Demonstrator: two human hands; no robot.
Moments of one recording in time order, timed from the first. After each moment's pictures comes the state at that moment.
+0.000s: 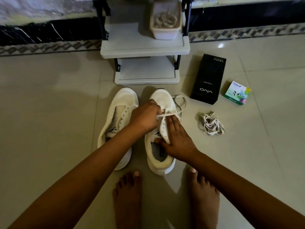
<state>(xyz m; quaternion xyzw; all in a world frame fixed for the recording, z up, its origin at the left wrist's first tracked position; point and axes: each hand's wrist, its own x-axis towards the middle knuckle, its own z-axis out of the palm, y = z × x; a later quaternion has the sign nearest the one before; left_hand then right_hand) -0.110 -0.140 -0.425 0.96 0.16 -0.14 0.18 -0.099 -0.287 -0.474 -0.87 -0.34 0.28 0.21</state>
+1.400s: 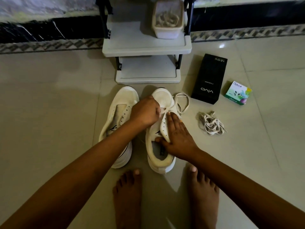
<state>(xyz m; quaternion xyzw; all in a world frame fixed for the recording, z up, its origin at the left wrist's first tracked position) -0.107 -0.134 -0.427 0.95 0.19 -0.09 0.23 -0.098 -0.288 -0.478 -0.88 -0.37 0.25 0.18</state>
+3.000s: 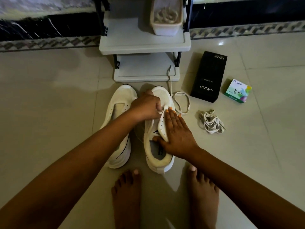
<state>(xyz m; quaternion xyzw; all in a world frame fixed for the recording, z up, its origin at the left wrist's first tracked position) -0.091 -0.124 -0.421 0.95 0.15 -0.19 0.22 -0.094 -0.286 -0.489 -0.89 -0.41 0.20 0.09</state>
